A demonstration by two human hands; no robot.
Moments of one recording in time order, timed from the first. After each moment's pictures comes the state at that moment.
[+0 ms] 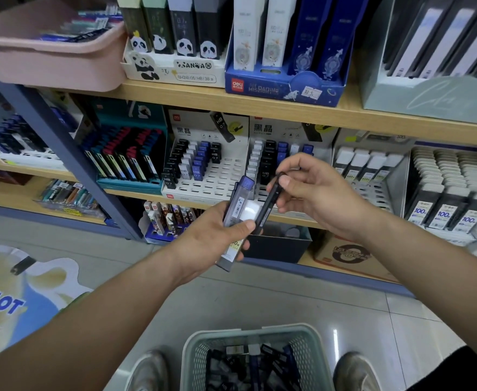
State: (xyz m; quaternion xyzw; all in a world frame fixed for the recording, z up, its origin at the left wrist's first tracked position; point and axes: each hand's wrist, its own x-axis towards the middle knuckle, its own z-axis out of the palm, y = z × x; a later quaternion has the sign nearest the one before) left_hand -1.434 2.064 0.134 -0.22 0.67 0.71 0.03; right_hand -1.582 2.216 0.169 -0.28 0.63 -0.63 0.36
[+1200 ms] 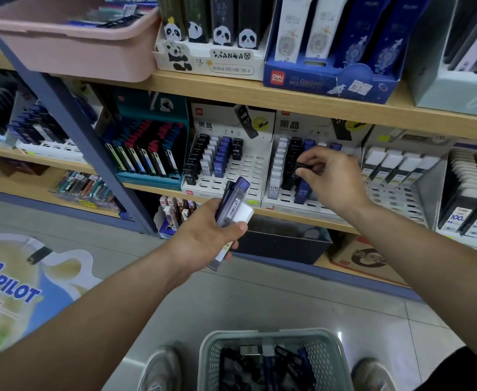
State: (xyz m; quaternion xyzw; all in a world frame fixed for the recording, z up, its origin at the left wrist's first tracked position) left_hand -1.410 2.027 0.132 -0.30 0.71 0.64 -0.01; right_hand -1.626 2.171 0.118 -0.33 0.86 -0.40 0.00
